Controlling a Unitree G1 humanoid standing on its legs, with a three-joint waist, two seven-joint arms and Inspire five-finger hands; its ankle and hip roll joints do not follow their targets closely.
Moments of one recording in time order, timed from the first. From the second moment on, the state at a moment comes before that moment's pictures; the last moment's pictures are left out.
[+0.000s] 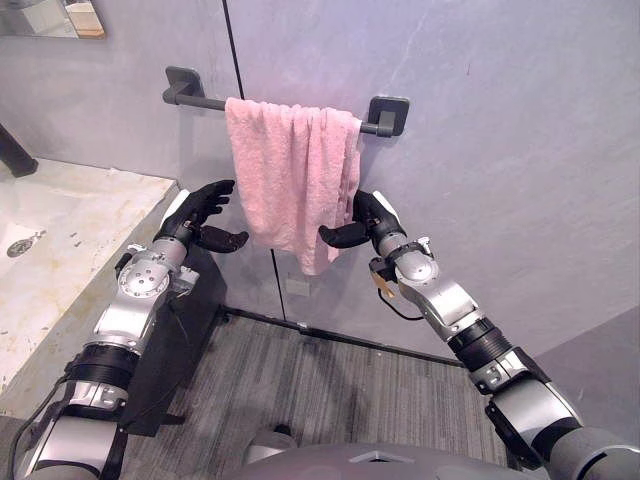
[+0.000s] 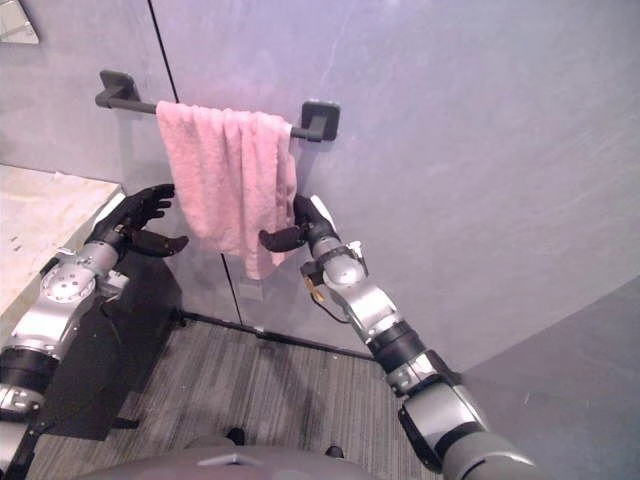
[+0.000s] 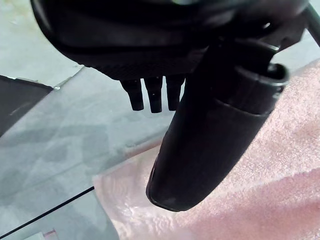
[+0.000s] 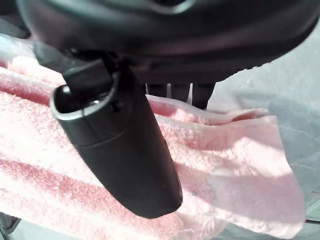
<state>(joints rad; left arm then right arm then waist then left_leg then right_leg) -0.31 0.64 -0.11 0.32 -0.18 0.02 -0.12 -0.52 -0.29 0.47 0.24 0.21 0.29 -0.16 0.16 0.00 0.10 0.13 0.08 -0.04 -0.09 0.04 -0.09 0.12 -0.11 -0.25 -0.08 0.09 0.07</state>
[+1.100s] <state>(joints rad) -0.46 0.64 -0.17 0.39 -0.19 0.07 -0.11 -0.65 -0.23 0.50 0.31 0.26 0.37 -0.24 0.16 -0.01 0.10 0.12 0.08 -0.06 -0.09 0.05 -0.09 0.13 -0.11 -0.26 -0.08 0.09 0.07</state>
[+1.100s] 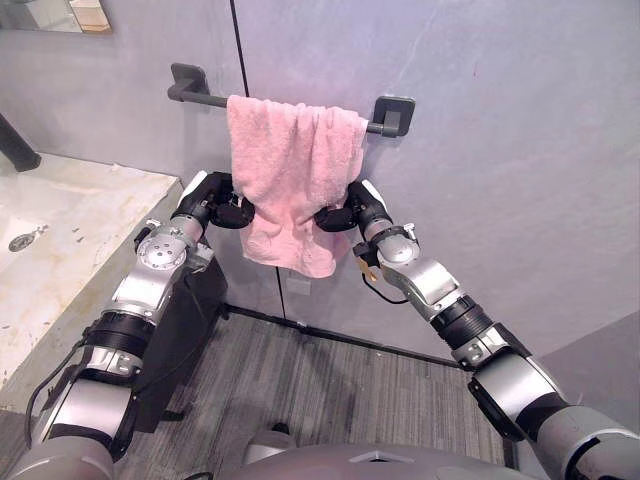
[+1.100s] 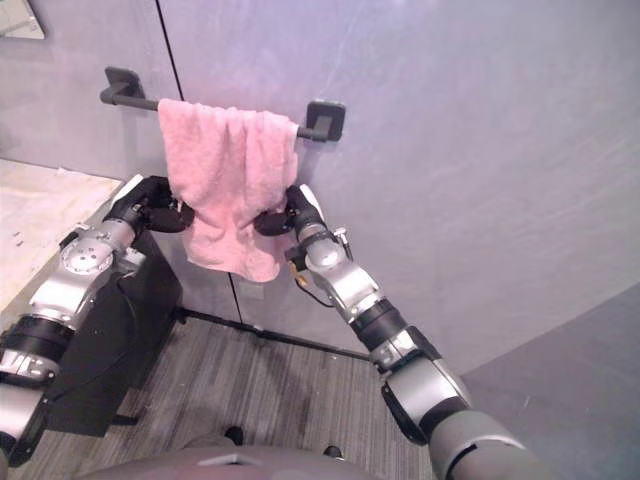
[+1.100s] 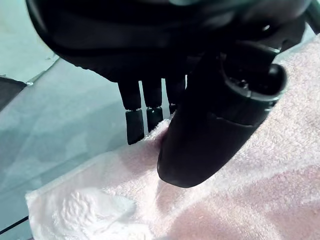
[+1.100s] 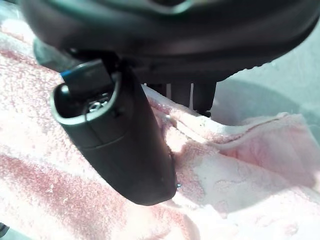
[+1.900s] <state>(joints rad) -0.46 0.65 -0.15 0.40 -0.19 0.06 -0.10 -0.68 -0.23 0.50 0.31 0.26 0.39 -0.25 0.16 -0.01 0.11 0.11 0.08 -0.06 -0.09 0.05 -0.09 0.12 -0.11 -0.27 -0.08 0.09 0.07</state>
